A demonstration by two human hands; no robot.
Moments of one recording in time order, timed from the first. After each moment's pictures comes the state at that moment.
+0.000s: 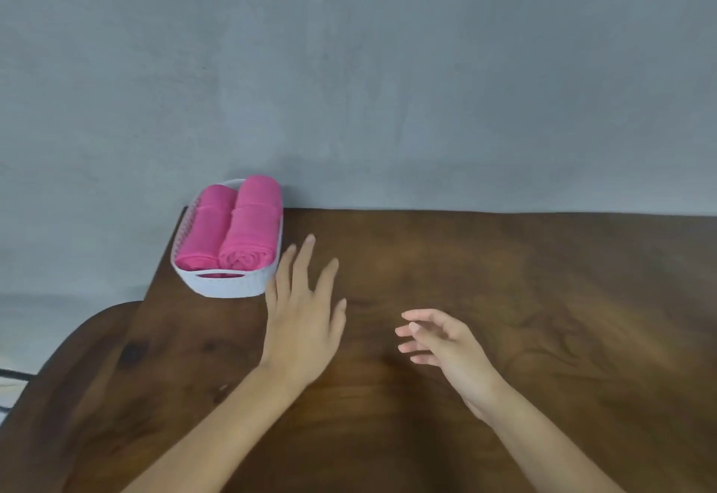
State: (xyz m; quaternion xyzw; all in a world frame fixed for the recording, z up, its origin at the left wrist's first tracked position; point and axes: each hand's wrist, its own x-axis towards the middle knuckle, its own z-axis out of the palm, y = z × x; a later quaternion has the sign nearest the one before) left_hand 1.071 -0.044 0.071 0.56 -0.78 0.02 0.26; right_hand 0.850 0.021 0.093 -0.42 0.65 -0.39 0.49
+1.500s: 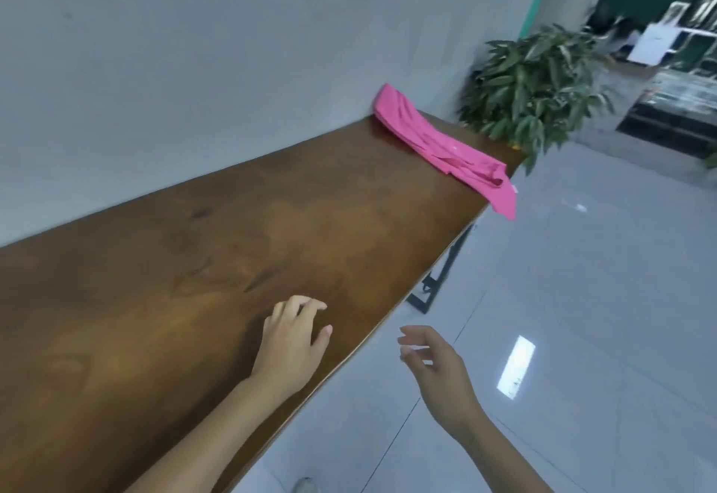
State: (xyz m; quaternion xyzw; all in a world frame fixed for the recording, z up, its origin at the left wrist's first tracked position) left_hand 0.312 0.176 0.026 0.25 -0.92 -0.23 0.19; right_hand 0.205 0.392 0.056 -0.21 0.83 -0.48 0.18
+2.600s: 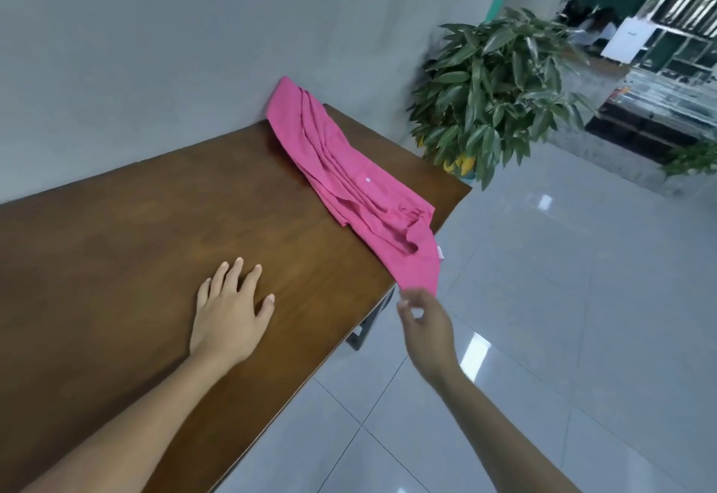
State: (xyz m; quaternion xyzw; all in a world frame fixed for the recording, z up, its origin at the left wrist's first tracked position) left_hand -0.127 0.127 -0.012 0.34 -0.93 -0.10 0.11; right_hand -0.285 0.384 0.044 -0.19 0.87 -0.45 0.08
